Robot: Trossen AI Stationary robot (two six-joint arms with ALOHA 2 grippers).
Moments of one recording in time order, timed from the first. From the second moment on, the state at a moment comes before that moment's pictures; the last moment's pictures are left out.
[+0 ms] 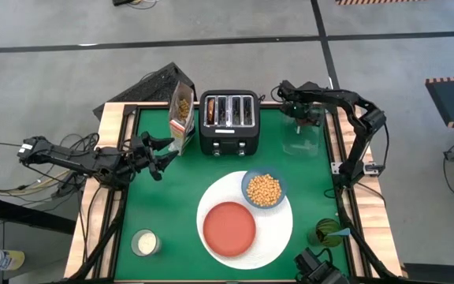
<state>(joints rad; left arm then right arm) -0.19 0.56 0.34 0.32 -0.61 -0.30 -0.93 1.82 1.18 -0.94 0.39 1.18</state>
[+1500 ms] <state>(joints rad) -0.19 0.56 0.34 0.33 -0.64 -0.30 -0.36 1.07 1.15 -0.80 0.23 0.87</state>
